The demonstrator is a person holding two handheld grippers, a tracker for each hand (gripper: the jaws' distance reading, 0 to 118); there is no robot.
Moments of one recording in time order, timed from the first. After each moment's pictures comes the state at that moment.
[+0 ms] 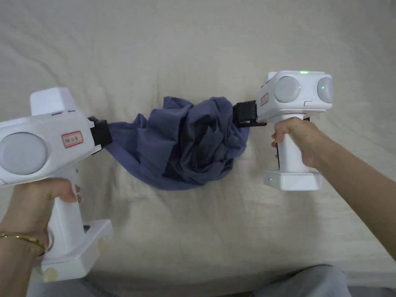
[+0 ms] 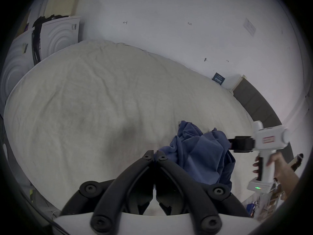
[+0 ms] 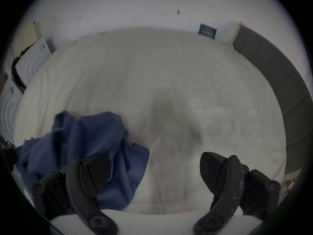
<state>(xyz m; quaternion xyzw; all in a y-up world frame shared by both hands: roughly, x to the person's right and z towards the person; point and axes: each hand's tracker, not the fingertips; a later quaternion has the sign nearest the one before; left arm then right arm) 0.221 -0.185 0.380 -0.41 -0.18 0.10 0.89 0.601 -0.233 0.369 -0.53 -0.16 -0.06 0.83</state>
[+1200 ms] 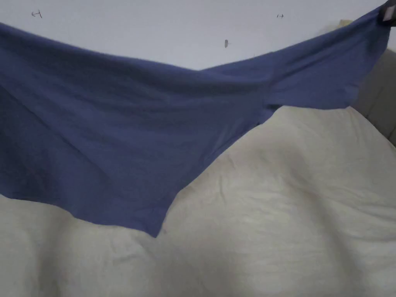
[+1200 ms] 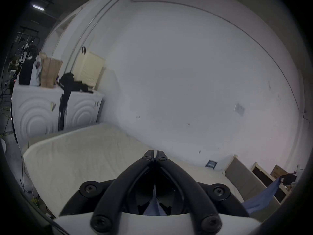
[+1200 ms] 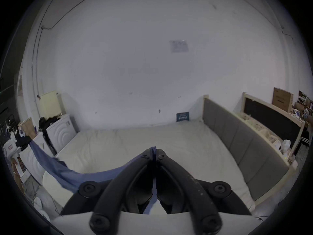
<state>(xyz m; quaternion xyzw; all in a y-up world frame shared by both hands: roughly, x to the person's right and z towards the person) 0.091 0.139 0.415 -0.07 -0.10 0.18 0.98 0.688 0.185 0.638 -0.17 -0.18 -0.09 0.97</state>
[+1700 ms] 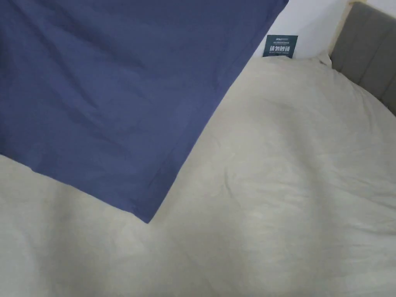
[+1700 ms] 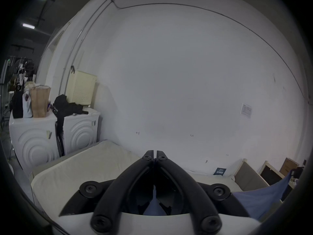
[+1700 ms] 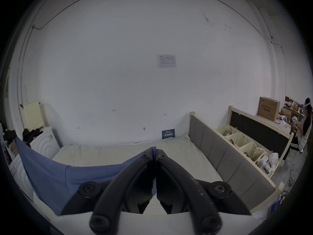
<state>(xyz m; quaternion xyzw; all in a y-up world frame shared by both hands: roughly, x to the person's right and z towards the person) 0.150 0.263 0.295 -0.06 -0.08 0.12 0.99 0.720 0.277 0.538 -0.14 -0.26 -0.07 0.95</state>
